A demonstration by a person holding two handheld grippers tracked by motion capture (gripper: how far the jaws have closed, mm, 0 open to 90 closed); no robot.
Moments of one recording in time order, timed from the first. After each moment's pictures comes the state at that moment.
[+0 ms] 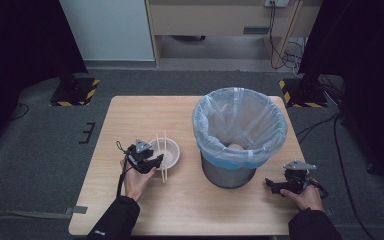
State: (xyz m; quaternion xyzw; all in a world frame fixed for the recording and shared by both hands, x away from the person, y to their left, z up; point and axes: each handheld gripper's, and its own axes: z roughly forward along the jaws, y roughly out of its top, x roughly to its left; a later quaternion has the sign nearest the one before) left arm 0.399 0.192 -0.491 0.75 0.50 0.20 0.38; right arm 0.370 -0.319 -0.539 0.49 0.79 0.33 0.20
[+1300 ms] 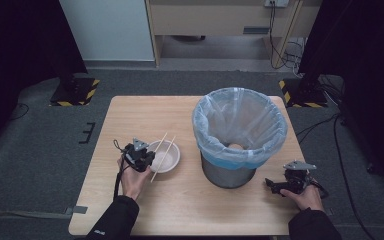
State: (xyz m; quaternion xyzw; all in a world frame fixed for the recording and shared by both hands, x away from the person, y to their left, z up) left arm 0.399 0.200 -0.484 0.76 0.50 0.21 0.35; right arm 0.370 -0.319 -0.539 0.49 0.79 0.33 0.20
